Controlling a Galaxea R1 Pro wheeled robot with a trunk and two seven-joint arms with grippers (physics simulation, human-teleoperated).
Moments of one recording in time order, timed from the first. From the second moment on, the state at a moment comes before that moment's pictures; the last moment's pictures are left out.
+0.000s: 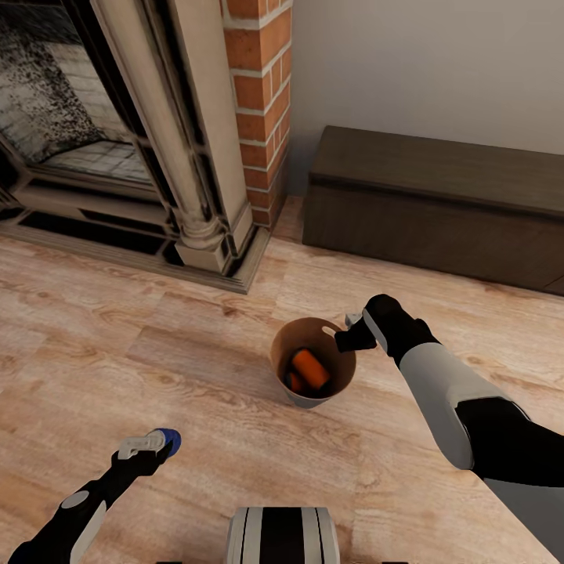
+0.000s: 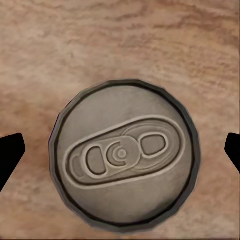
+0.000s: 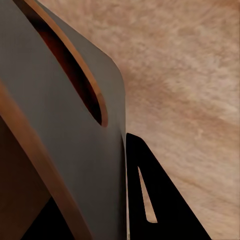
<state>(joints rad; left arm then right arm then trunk) -0.44 0.22 0.11 -0.58 0.13 -0.13 -0.35 -1.23 0.03 0.10 -0.44 0.10 1.04 0.31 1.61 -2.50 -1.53</state>
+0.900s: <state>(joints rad) -0.44 0.23 0.11 -0.57 0.13 -0.12 -0.36 -1.23 0.03 0.11 -0.45 0.10 1.04 0.30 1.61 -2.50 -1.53</state>
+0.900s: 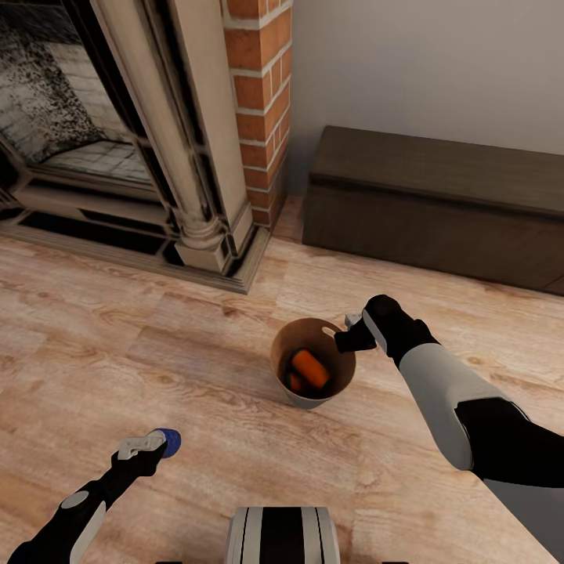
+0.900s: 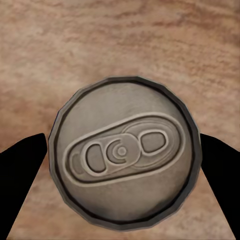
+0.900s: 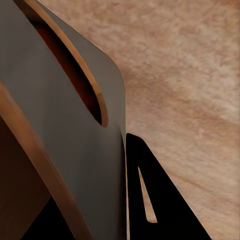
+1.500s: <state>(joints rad) -0.44 0.23 0.11 -0.57 0.13 -0.11 -0.35 -1.23 0.03 0.11 -0.44 0.10 1.04 0.30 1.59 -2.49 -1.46</state>
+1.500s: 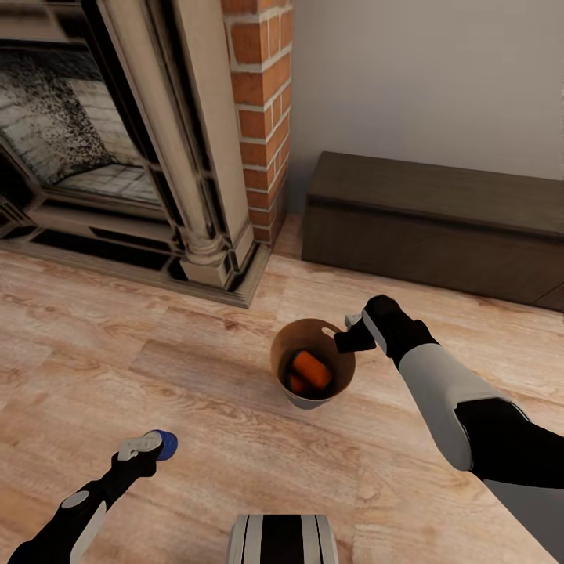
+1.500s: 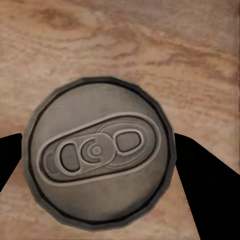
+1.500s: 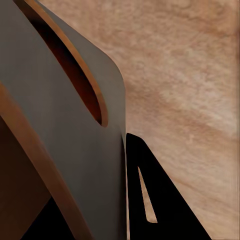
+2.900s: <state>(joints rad) -1.21 0.31 -0.28 -1.10 0.14 1.05 -1.16 -1.22 0.10 0.12 -0.36 0.10 1.04 0.30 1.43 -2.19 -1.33</state>
